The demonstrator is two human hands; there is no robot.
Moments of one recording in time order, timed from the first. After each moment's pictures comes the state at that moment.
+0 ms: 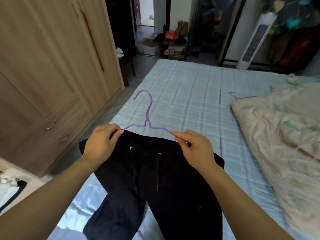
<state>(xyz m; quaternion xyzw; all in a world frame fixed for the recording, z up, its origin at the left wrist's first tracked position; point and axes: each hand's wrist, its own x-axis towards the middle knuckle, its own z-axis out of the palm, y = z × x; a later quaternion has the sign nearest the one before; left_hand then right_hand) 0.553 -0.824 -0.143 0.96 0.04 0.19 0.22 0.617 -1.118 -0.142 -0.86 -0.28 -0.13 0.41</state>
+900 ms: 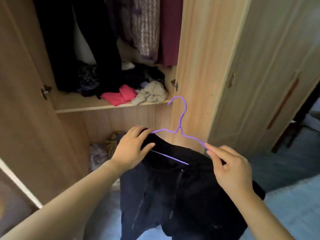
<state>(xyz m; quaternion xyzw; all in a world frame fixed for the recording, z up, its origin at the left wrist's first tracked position) 0.043 -0.454 -0.050 0.88 0.38 0.28 0.02 0.291 -0.613 -0.041 -0.65 -0.59 -0.13 0.46</state>
